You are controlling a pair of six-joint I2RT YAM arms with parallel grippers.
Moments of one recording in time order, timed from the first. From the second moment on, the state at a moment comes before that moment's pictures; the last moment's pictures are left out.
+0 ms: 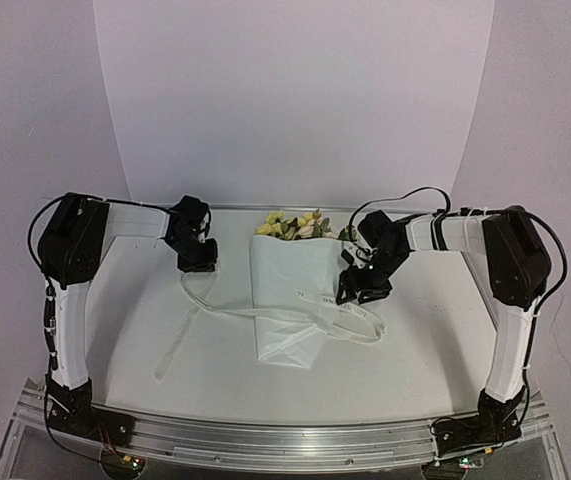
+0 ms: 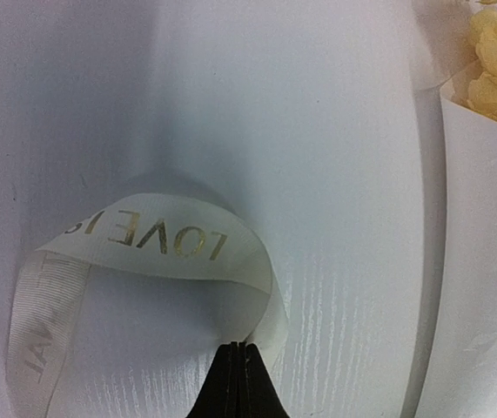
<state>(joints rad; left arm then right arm) -0.42 2.13 1.50 -0.45 0.13 -0.48 0.50 2.00 1.39 -0.69 -0.30 0.22</state>
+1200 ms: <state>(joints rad) -0.37 1.88 1.44 -0.44 0.18 -0.55 0.56 1.88 1.31 -0.93 -0.03 0.36</state>
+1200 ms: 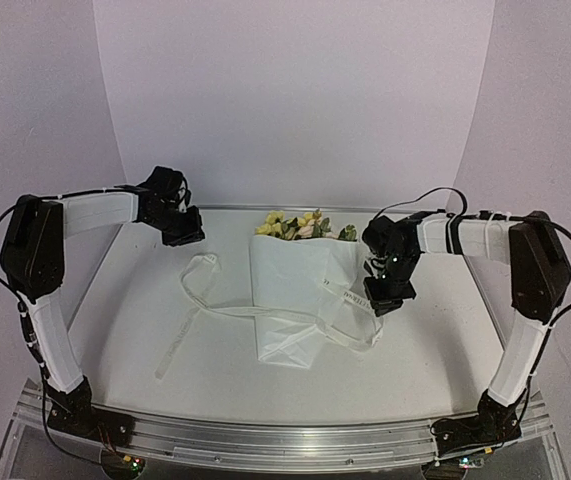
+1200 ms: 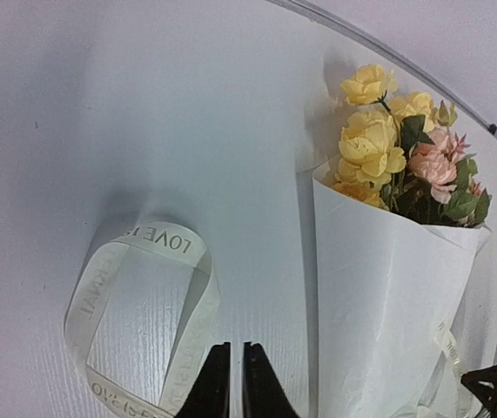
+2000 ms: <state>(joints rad) -0.48 2.18 1.57 -0.51 -0.04 -0.46 0.56 1.63 1.23 -0.95 -0.06 0.50</state>
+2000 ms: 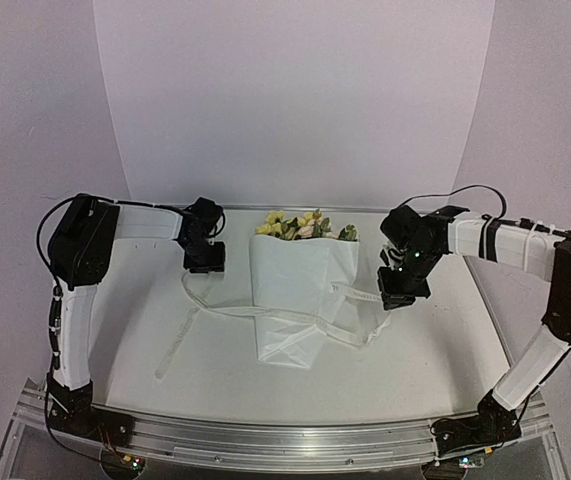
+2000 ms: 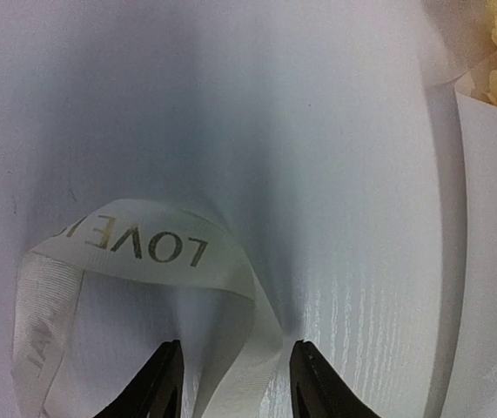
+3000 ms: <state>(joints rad) -0.12 1.16 1.25 -0.26 0.14 -0.85 0.45 1.21 1.29 -1.18 0.34 0.44</state>
